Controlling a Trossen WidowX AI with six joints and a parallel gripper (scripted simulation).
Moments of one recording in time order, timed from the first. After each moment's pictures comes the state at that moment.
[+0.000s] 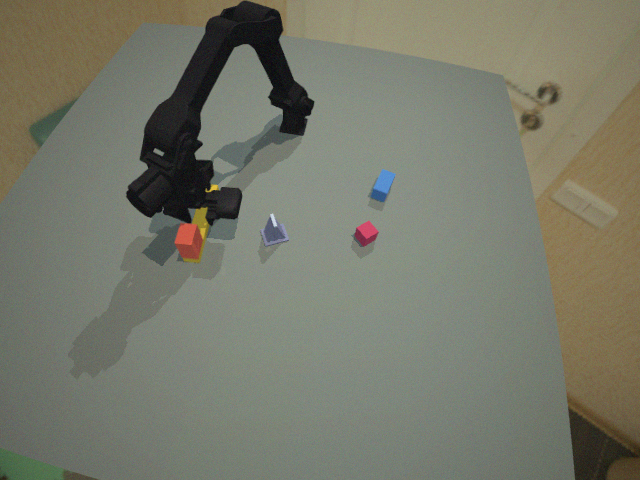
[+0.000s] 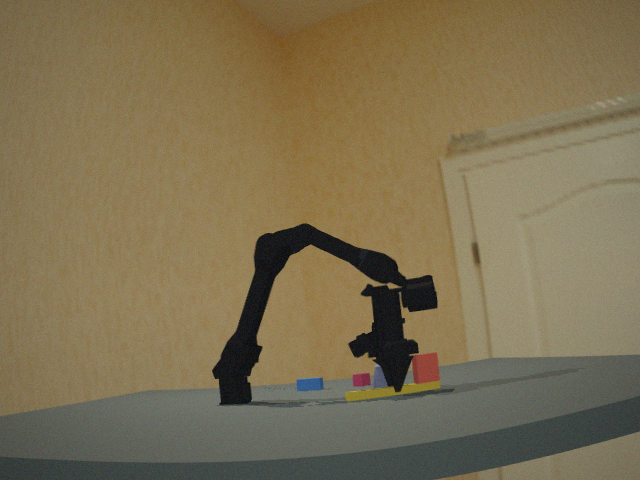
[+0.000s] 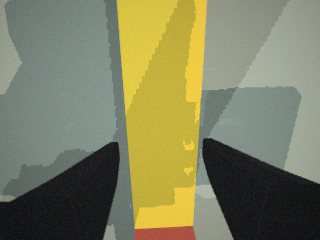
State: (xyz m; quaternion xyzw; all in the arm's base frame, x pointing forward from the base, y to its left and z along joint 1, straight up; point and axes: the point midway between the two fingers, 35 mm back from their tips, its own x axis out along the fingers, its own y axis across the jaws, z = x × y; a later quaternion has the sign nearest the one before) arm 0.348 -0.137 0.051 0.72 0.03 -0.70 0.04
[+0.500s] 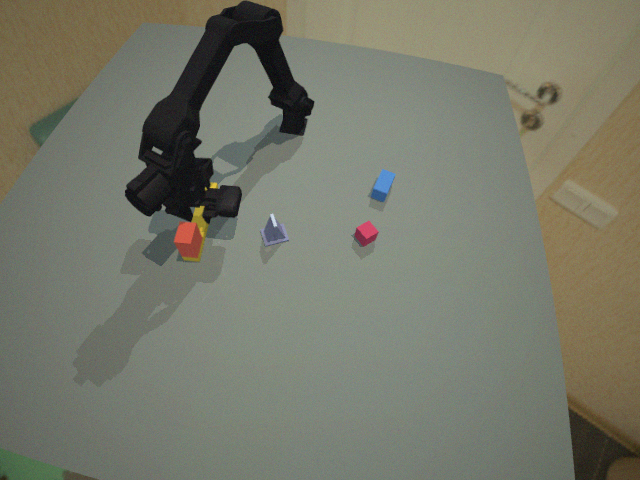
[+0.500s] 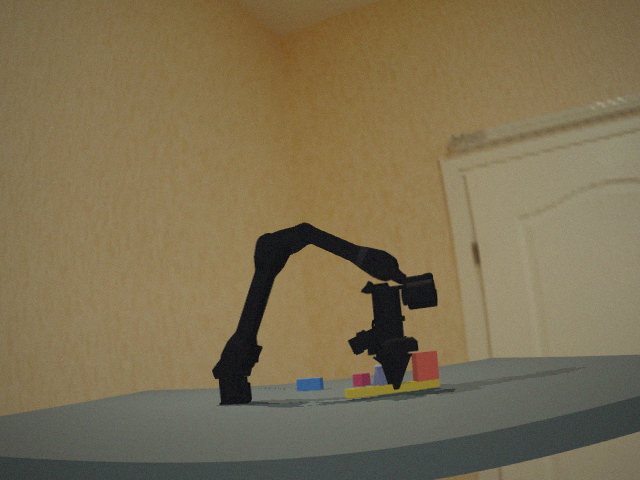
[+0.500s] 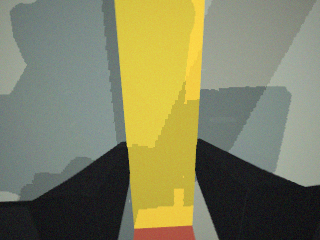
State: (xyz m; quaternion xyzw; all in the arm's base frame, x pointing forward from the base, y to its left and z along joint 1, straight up) arm 0.348 -0.137 0.057 0.71 0.03 -0.70 0.04
